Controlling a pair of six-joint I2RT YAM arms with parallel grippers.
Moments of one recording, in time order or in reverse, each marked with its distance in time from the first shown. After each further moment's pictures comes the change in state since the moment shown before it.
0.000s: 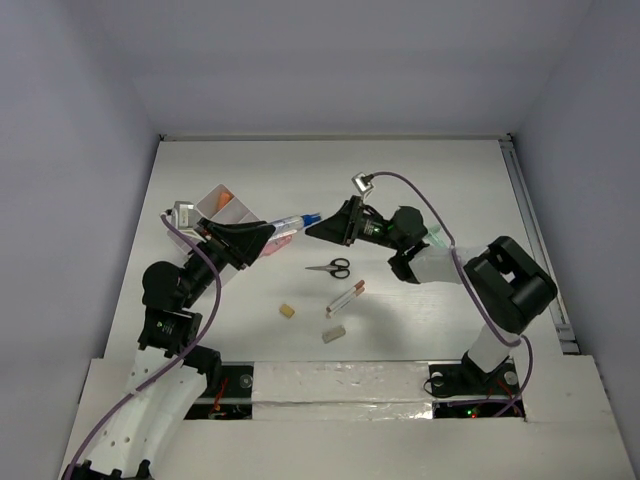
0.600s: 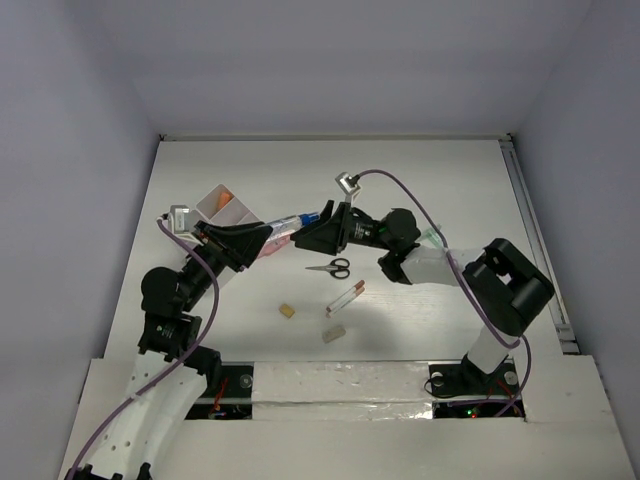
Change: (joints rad) left arm 0.000 -0.031 -0.018 0.014 -0.026 -0.018; right arm 0.108 0.000 0.070 0.050 -0.060 -0.029
